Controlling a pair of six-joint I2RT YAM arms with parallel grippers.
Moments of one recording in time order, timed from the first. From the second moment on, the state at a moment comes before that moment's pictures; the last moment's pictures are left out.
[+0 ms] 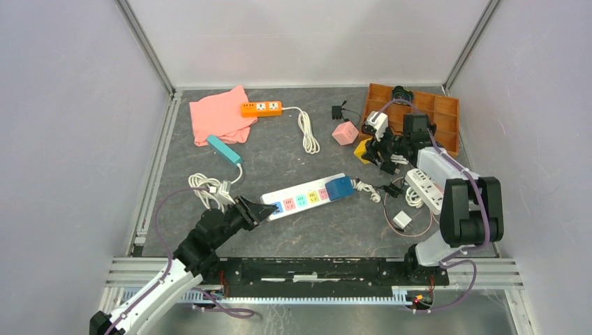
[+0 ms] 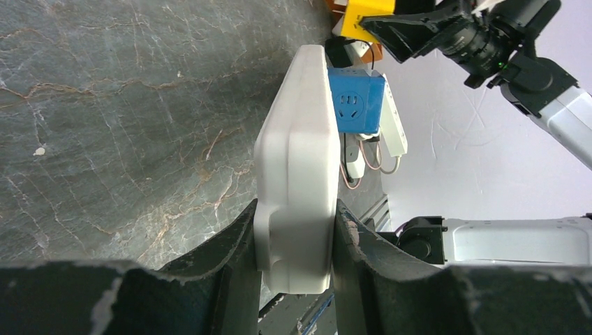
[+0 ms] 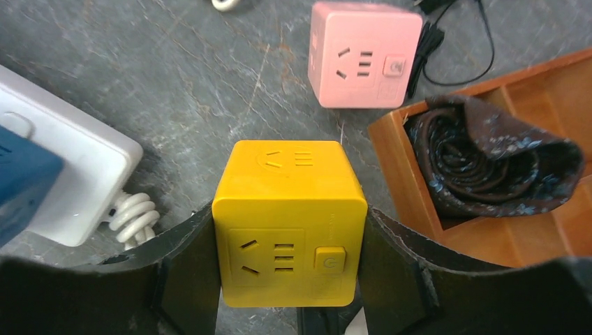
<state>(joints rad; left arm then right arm) -0.64 0.23 0.03 -0.01 0.07 -1.11 0.04 1.53 0.94 -0.16 -0.70 -0.70</state>
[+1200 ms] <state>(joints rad) -0.64 0.24 0.03 -0.01 0.07 -1.11 0.00 1.40 0.95 -0.14 -0.66 -0.74</state>
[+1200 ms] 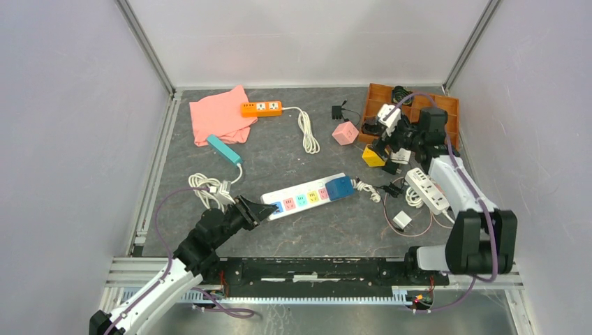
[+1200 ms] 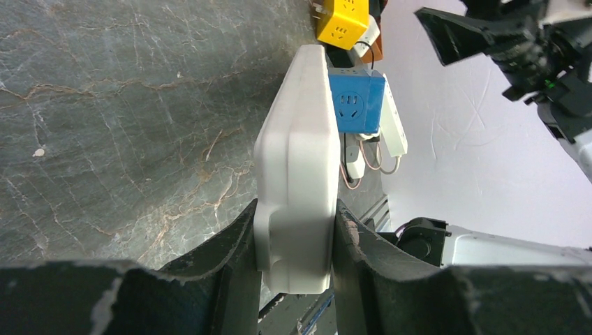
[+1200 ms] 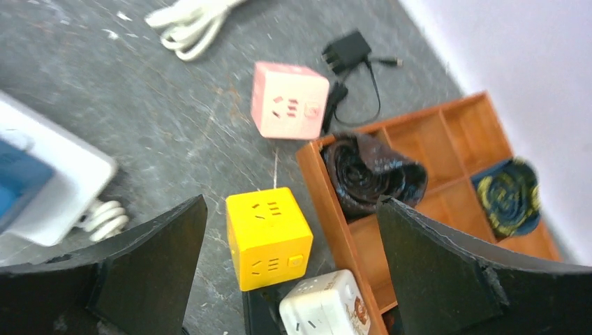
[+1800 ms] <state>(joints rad) -0.64 0.28 0.03 0.03 0.08 -1.11 0.03 1.11 0.83 -0.61 -1.15 -1.42</state>
